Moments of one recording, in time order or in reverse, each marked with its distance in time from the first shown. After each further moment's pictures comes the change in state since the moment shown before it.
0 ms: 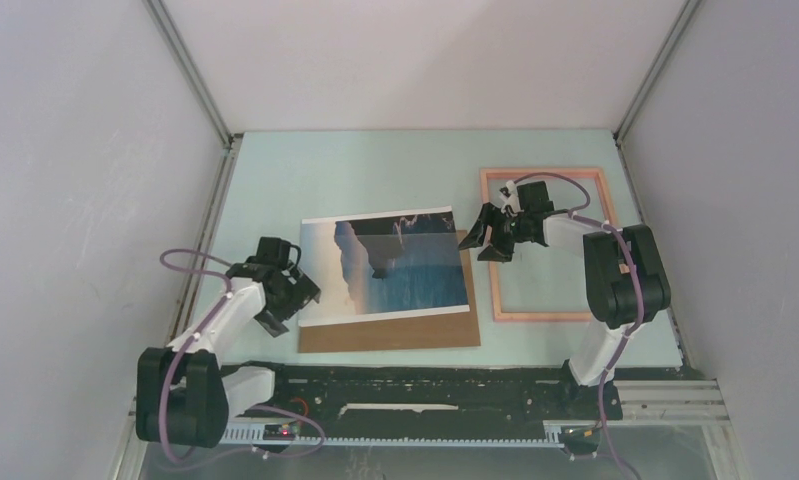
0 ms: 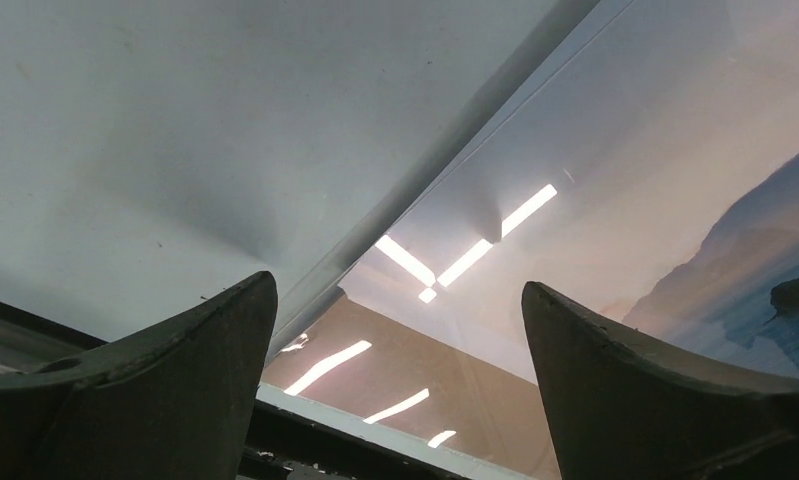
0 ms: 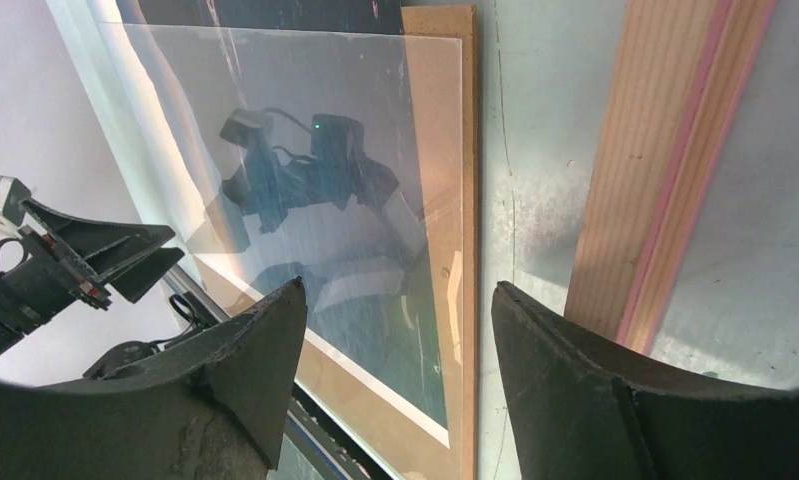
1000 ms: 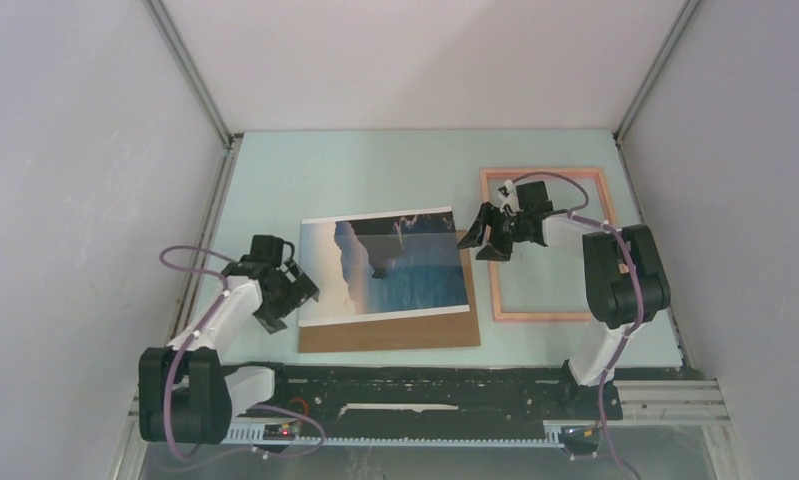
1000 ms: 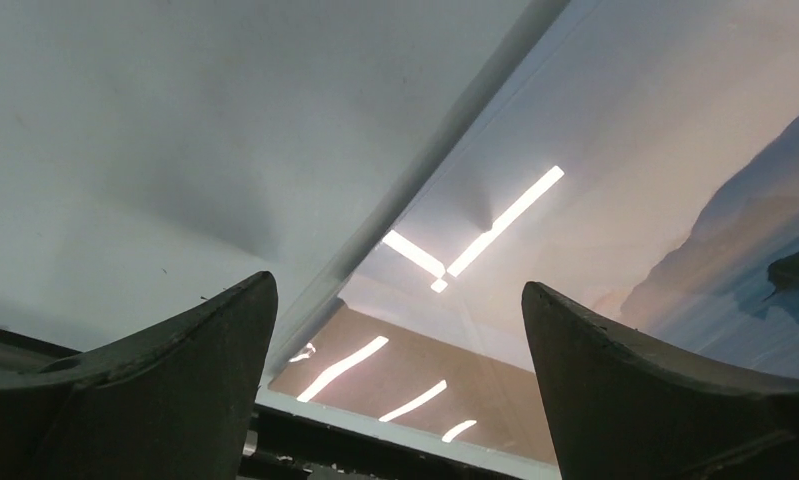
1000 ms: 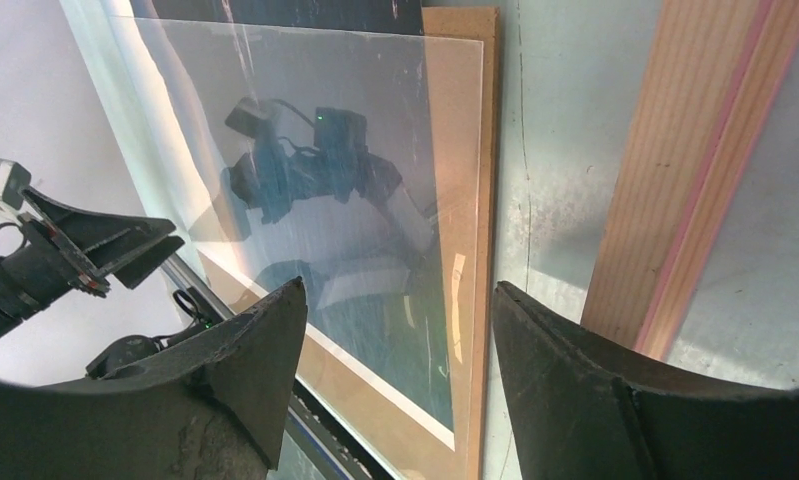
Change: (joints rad) left arm 0.068 0.029 0.012 0.037 0.071 0.133; right arm 0.006 0.002 0.000 0.014 -0.014 0.001
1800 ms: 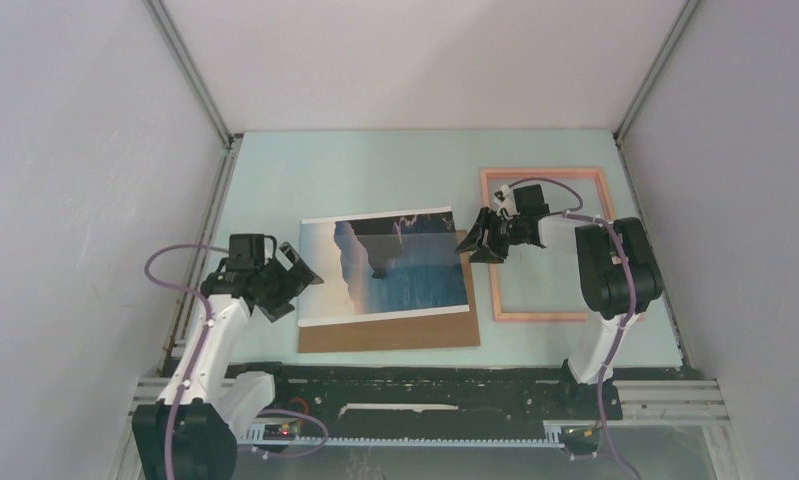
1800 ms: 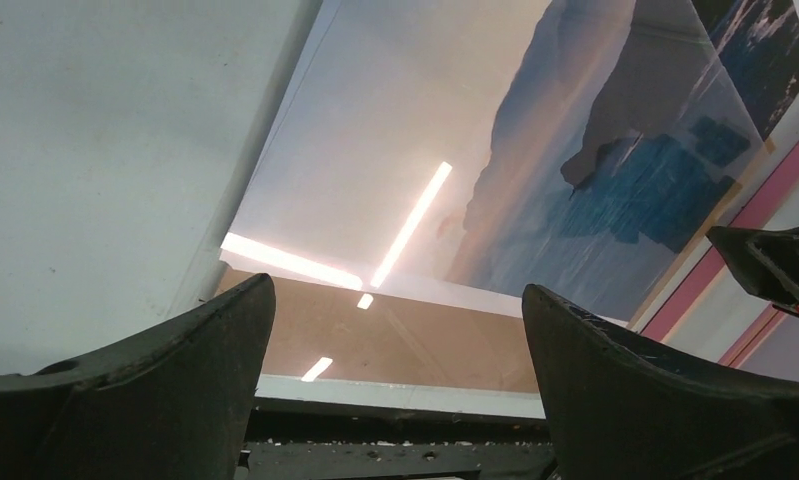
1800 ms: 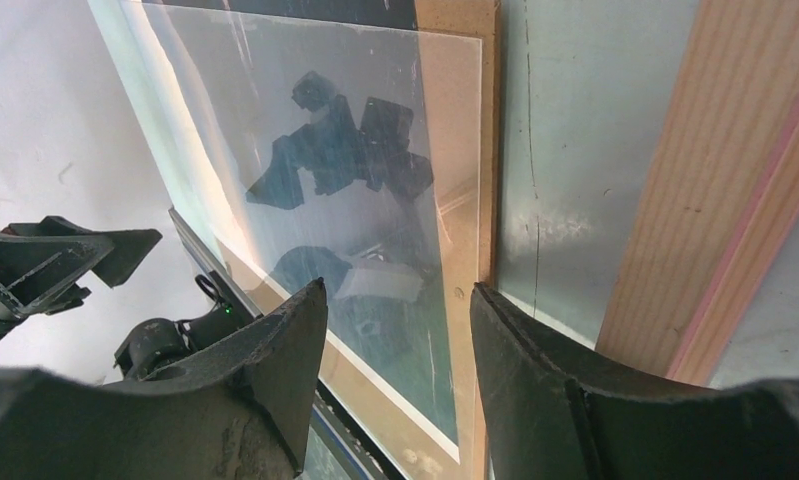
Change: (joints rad) left arm 0.050 -0.219 0.040 -0.030 0.229 0.039; right arm 0.007 0.070 0.001 0.048 -0.076 0.027
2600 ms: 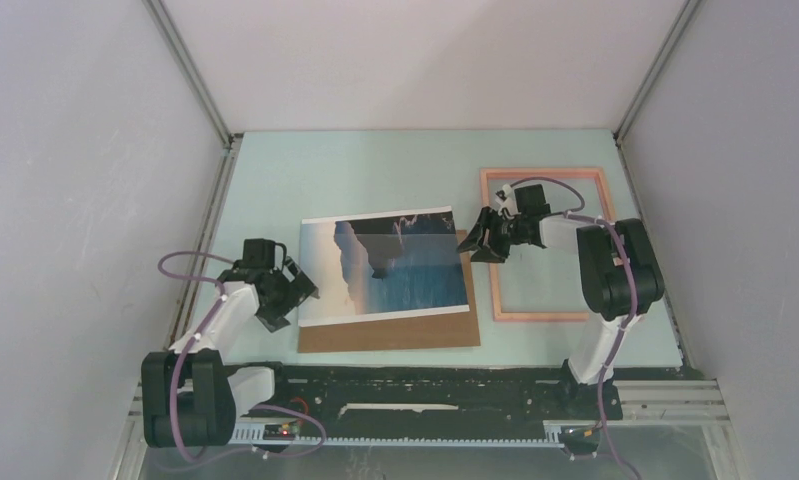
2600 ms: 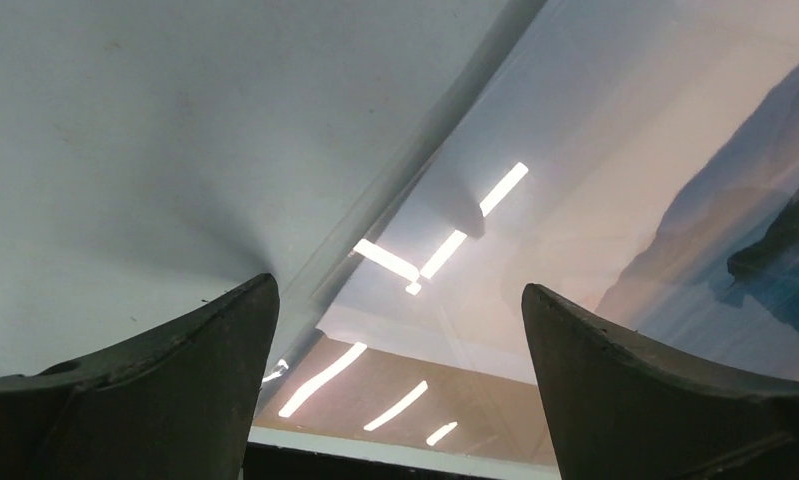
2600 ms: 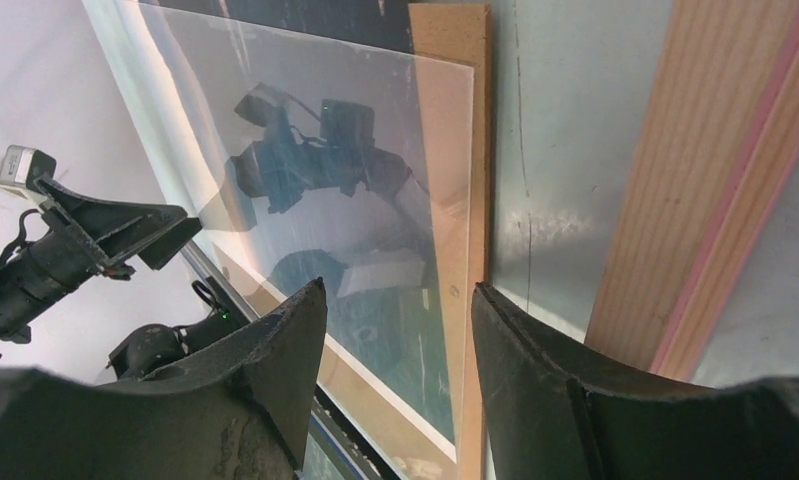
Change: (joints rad) left arm 0.003 0.196 -0.099 0.135 -0.150 0.006; right arm -0.010 -0.026 -0.013 0.004 0.014 0.000
